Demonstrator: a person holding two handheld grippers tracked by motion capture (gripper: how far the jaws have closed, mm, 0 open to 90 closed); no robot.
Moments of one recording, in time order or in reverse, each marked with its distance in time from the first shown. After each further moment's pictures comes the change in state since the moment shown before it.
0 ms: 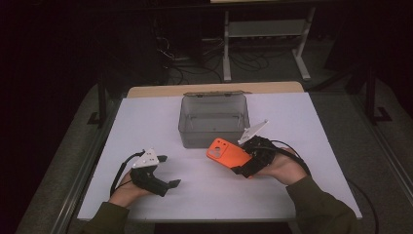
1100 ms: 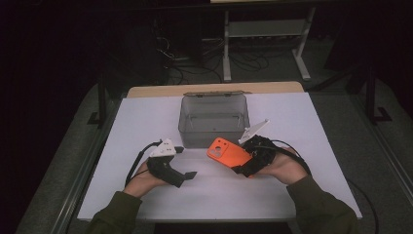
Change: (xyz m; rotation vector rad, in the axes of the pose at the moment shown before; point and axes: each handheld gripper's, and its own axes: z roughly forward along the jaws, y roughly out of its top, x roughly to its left) left arm -0.007 0.043 0.034 -0.029 -0.065 0.044; right arm -0.002 0.000 -0.001 0.002 -0.004 0.004
